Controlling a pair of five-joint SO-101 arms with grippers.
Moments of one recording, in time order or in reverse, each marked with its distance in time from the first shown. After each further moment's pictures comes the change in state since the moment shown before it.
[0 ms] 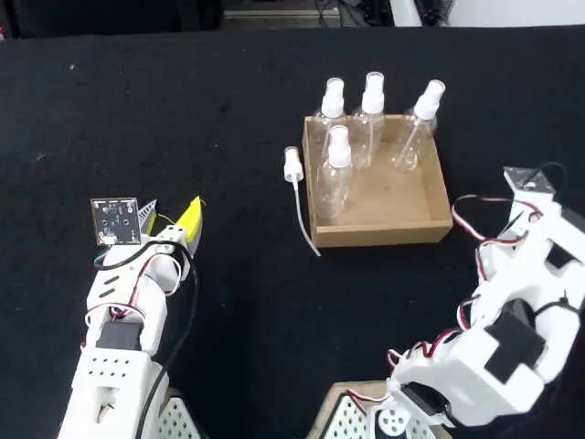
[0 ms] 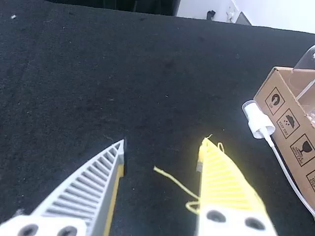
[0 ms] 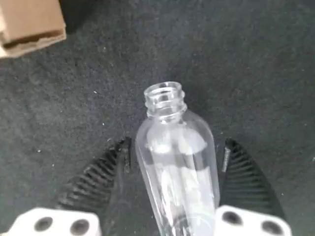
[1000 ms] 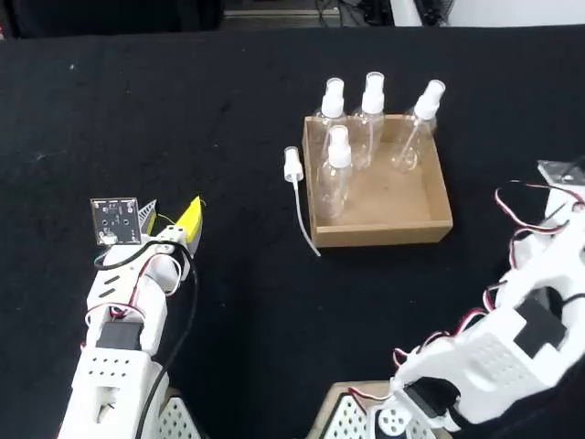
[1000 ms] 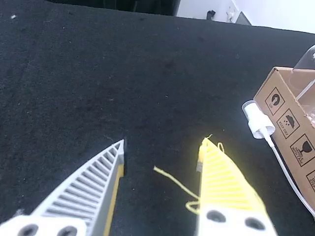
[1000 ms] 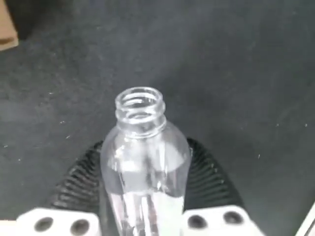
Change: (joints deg) left arm 0.0 0.0 0.0 0.0 0.0; right arm 5.5 8.7 -17.4 7.6 5.6
